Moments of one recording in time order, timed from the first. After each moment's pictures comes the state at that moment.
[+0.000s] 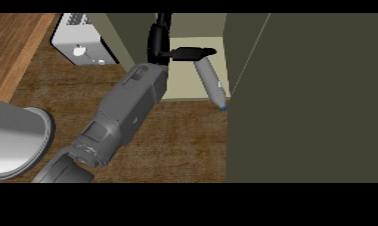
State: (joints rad) left arm -1.10 0.00 -0.22 -0.29 0.57 0.39 -0.70; right arm 0.89 -0.10 0.04 -2.41 -0.26 0.49 -0.19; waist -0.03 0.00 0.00
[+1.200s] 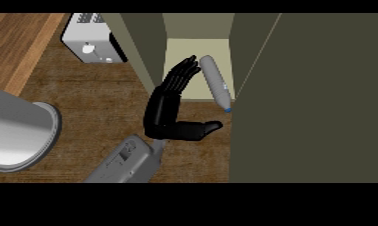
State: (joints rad) left arm -0.43 0.07 -0.58 -1.24 0.61 0.32 -0.56; right arm 0.92 -0.12 0.11 -2.41 -0.23 0.49 -0.19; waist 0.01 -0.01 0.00
